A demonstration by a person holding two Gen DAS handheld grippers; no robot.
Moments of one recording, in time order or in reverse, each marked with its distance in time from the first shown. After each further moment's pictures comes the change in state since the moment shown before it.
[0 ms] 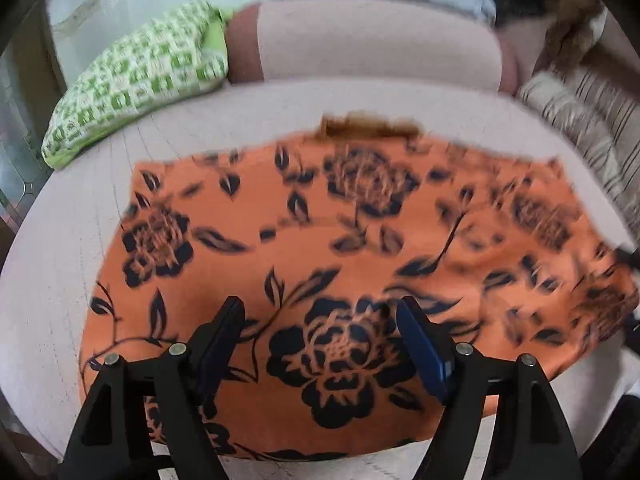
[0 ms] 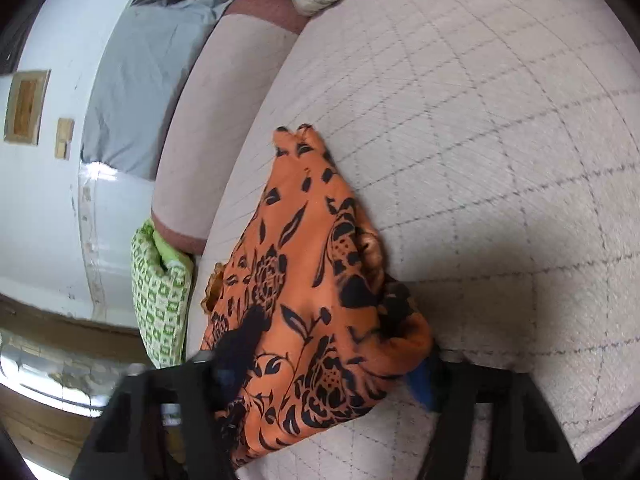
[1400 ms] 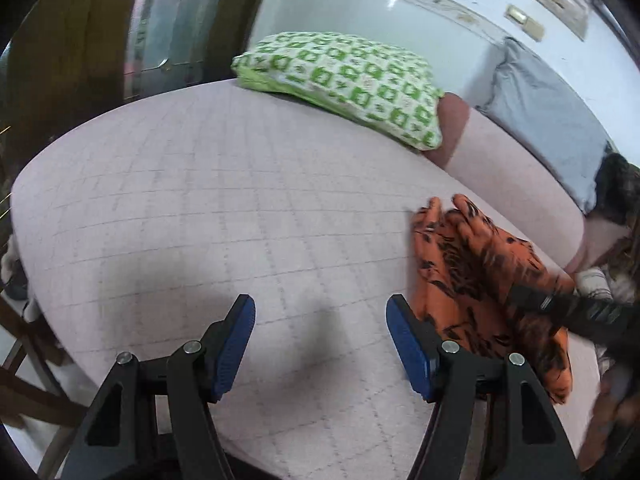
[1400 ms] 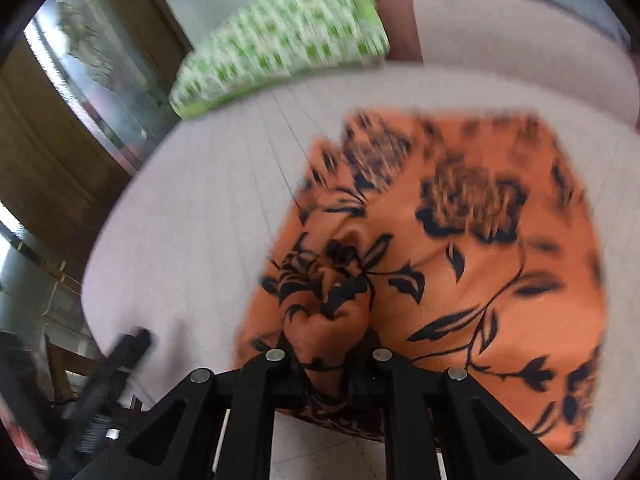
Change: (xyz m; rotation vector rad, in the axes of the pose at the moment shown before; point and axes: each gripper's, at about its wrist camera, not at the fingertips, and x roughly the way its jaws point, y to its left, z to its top) left arm -0.061 0.239 -0.119 -0.583 -0.203 0.037; right arm 0.154 0.293 -0.259 -1.043 0.282 -0.064
